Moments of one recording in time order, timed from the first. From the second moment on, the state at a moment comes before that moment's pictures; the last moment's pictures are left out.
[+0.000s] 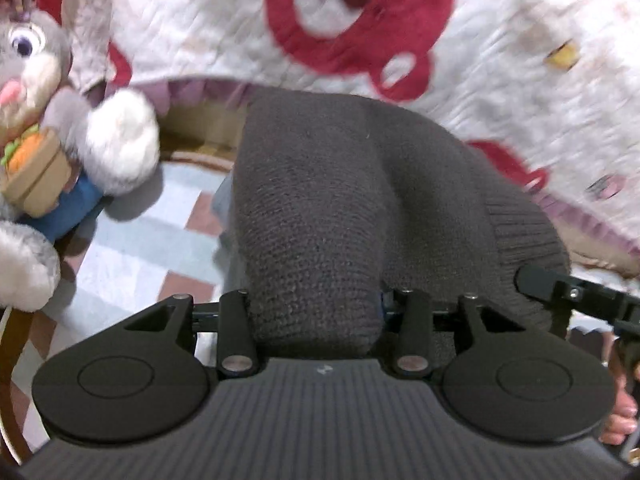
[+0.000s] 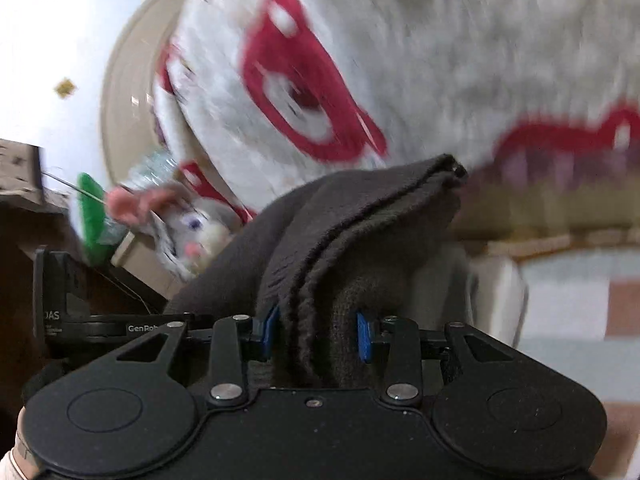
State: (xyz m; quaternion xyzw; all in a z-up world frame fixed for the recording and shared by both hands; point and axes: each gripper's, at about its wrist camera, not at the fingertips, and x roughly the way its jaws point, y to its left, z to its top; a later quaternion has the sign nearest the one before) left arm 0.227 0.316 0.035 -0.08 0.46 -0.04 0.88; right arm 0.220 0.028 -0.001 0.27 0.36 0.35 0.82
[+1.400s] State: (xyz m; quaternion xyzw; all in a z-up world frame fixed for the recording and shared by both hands) left arm 0.234 0.355 0.028 -0.13 0.46 -0.01 0.88; right arm 0.198 0.008 -0.080 0.36 0.46 0.42 0.69
